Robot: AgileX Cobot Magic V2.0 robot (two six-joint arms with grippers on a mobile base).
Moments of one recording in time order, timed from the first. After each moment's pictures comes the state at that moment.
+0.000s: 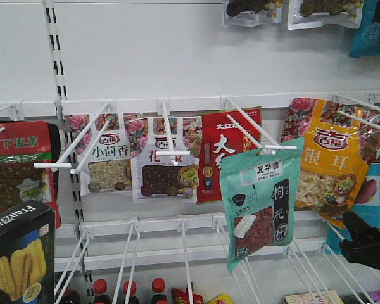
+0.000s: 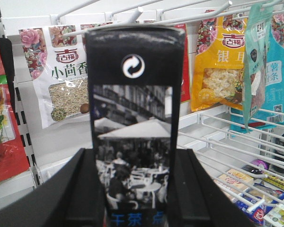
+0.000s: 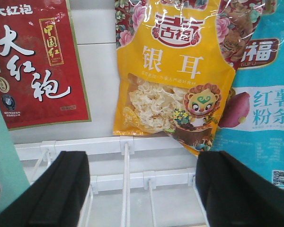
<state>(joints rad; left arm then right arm) -0.08 0.63 -0.35 1.09 -0.42 -1.01 0.03 1.22 -0.64 0.03 -0.37 0.01</state>
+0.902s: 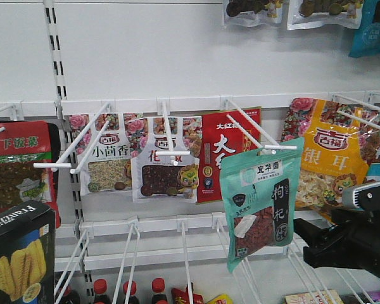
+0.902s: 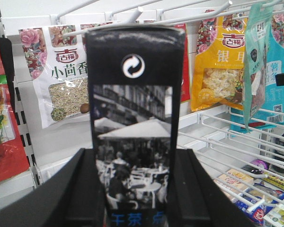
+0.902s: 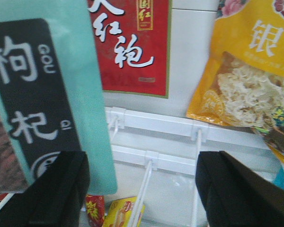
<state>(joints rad) -0.08 0.63 -0.35 1.09 -0.42 -1.01 0.03 1.36 -0.78 -0.96 -0.39 0.84</state>
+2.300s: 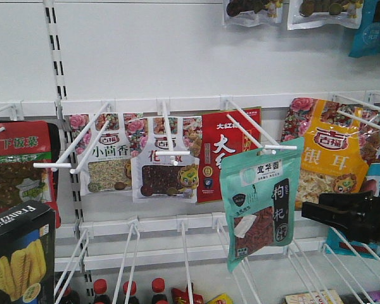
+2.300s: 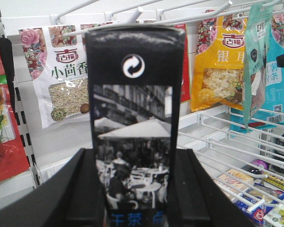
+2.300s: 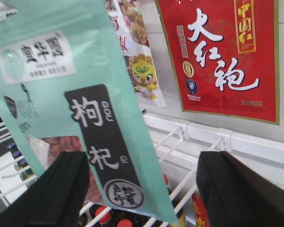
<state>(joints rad) -0.08 0.63 -0.35 1.09 -0.42 -1.01 -0.31 1.61 -1.08 -1.55 -1.16 1.44</state>
